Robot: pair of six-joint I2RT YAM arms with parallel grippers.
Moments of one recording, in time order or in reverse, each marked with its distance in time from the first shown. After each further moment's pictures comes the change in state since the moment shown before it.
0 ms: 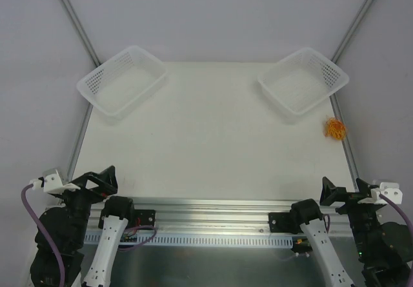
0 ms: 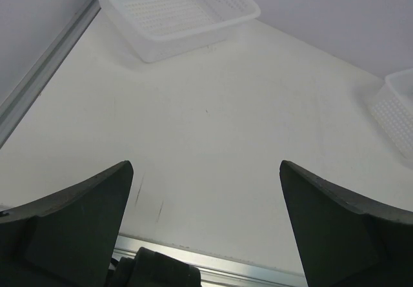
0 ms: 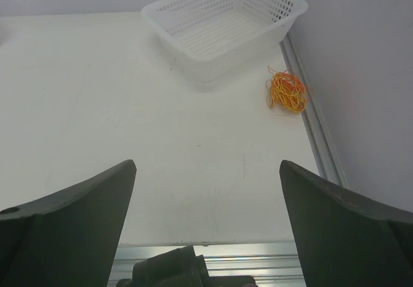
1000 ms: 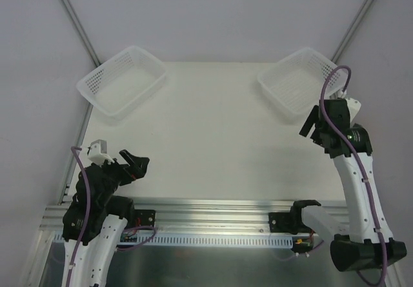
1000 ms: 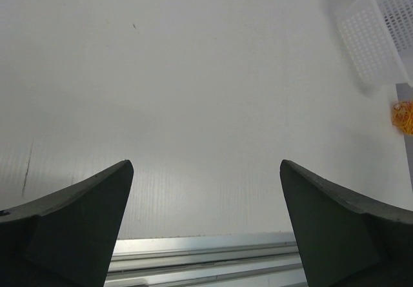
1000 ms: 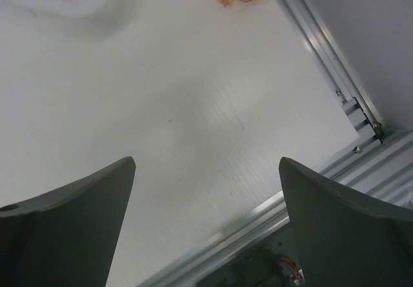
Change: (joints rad) left arm -0.032 0.073 -0.412 0.225 0.279 -0.211; right arm -0.166 0.946 0.072 0.074 0.145 0.431
